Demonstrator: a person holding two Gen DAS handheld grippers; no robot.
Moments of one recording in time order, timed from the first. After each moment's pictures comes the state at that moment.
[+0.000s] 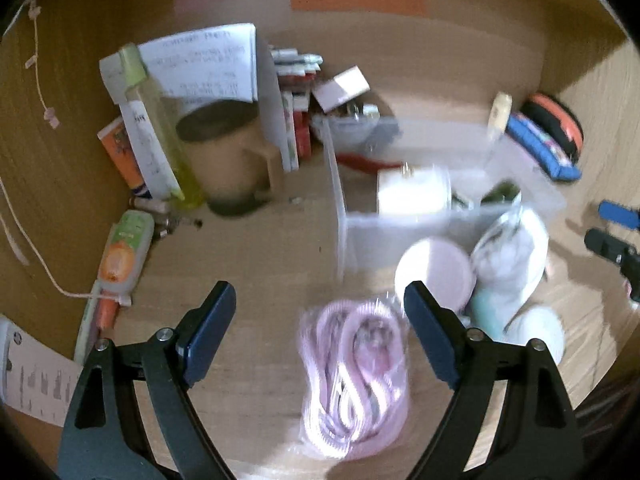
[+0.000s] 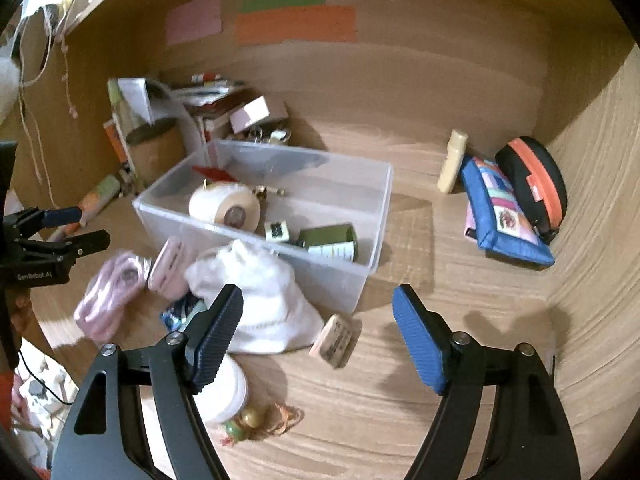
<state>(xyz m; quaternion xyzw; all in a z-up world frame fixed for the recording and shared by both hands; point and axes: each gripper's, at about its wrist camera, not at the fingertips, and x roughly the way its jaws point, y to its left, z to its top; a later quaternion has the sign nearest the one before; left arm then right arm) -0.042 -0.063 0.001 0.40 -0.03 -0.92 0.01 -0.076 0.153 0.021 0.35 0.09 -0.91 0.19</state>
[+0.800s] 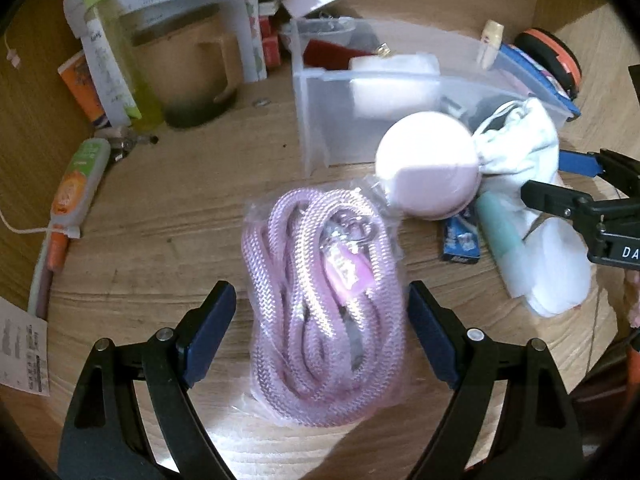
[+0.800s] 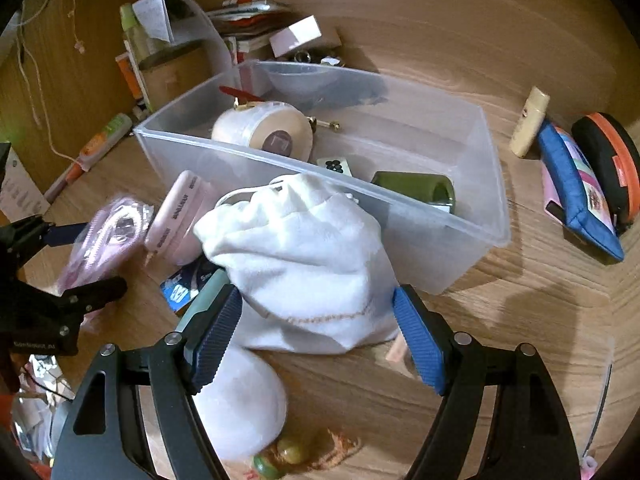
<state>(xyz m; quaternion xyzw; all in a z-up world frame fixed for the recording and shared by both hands) -0.034 -0.052 -0.065 0.48 -0.02 -0.88 -0.02 -0.109 0.108 -0.038 0.43 0.12 -0.86 0.24</state>
